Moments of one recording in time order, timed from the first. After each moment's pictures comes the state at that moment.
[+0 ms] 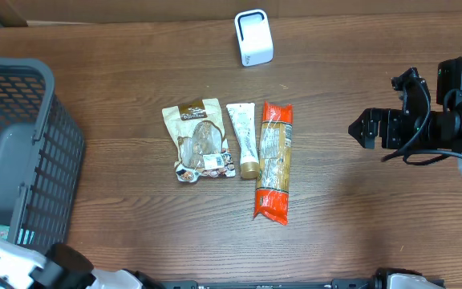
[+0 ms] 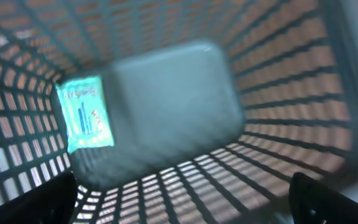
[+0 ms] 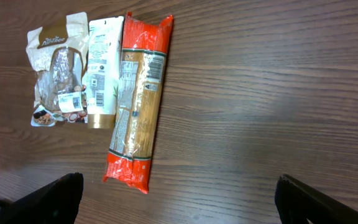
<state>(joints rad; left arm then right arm) 0.96 1.69 2.20 -1.58 0.08 -0.33 -0.08 1.37 1.45 -1.29 -0.41 -0.03</state>
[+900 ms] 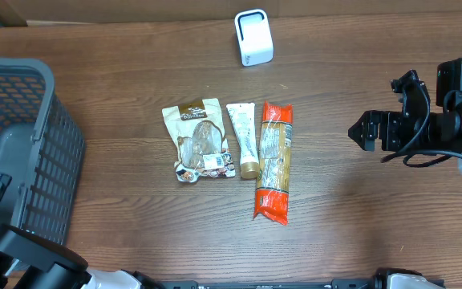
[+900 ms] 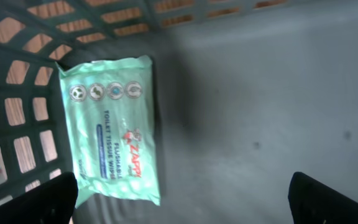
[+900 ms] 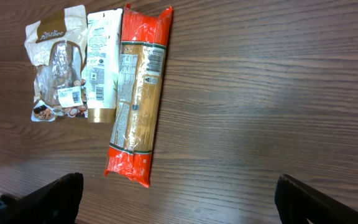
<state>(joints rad) 1.01 1.70 1.36 -0.89 -0.16 -0.31 -0.08 1.37 1.45 -1.32 -0.41 -0.03</state>
